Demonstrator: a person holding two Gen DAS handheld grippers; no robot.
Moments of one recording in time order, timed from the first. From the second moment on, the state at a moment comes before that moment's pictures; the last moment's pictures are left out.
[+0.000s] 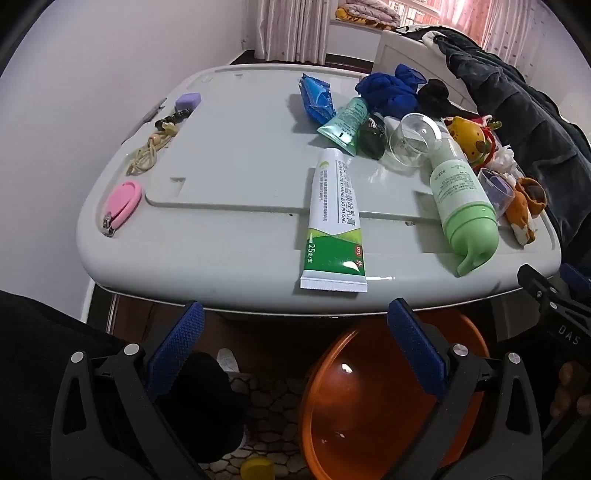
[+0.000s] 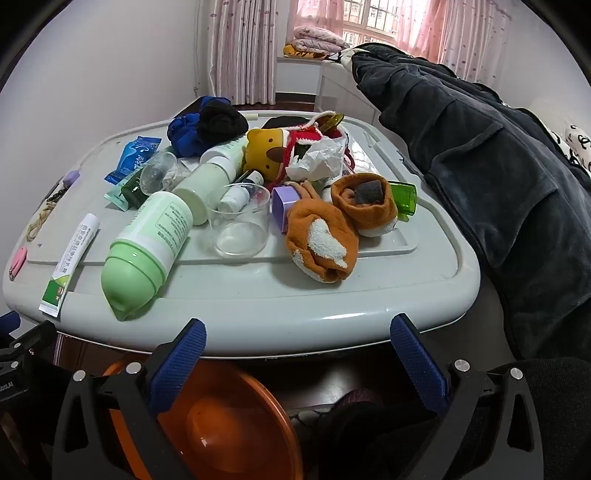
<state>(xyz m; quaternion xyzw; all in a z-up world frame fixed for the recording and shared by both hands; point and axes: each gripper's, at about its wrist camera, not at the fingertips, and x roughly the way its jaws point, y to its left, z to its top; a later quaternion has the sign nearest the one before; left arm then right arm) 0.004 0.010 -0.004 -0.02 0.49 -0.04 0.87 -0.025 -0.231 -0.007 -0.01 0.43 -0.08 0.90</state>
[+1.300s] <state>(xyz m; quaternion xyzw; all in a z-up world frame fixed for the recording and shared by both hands) 0.005 0.006 -0.008 -0.01 0.49 -0.05 0.87 -0.022 -0.237 -0.010 0.01 0.44 -0.07 0.90</state>
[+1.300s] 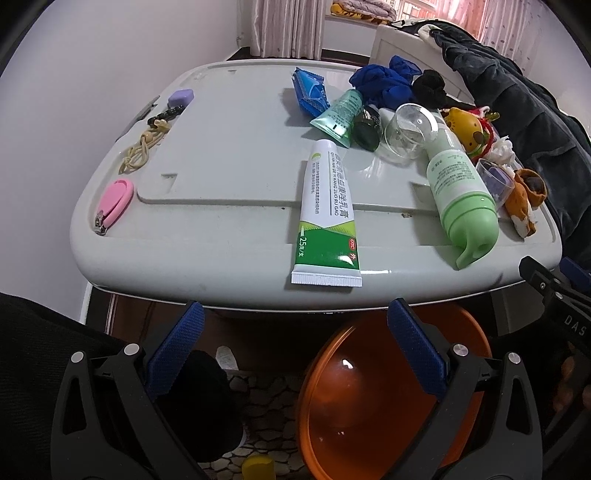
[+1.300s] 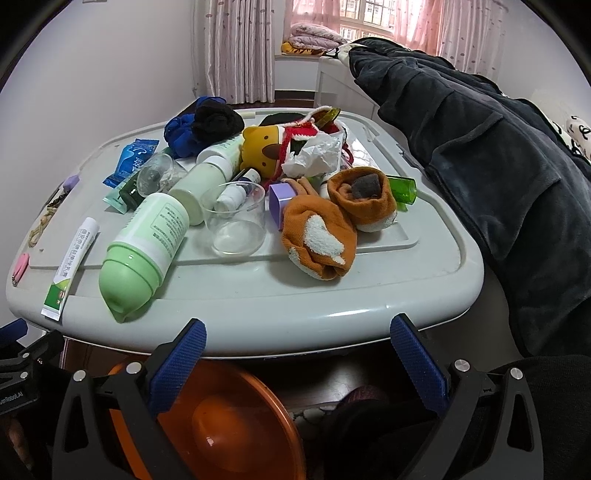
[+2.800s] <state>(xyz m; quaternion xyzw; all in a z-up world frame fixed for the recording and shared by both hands) 0.002 0.000 -0.001 -0.01 0.48 -0.06 0.87 0.027 -0.277 -0.006 0.04 0.46 -0.06 0.88</state>
